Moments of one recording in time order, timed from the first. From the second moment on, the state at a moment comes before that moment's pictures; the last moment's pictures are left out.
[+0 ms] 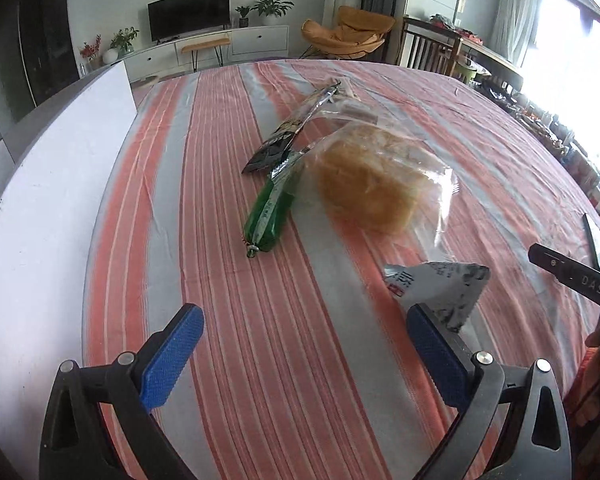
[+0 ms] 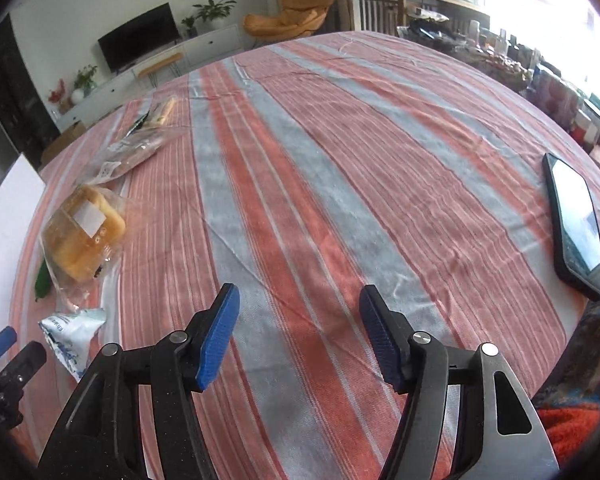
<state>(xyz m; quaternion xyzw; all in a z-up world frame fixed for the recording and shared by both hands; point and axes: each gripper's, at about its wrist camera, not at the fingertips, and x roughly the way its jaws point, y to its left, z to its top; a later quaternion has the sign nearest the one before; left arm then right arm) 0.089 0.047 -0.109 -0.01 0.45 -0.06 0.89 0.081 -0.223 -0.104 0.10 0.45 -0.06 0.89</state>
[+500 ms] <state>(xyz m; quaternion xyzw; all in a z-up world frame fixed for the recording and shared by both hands) 0.085 0.045 -0.128 0.02 0.46 -0.05 0.89 0.082 -0.208 -0.107 0.05 0.46 -0.06 0.89</state>
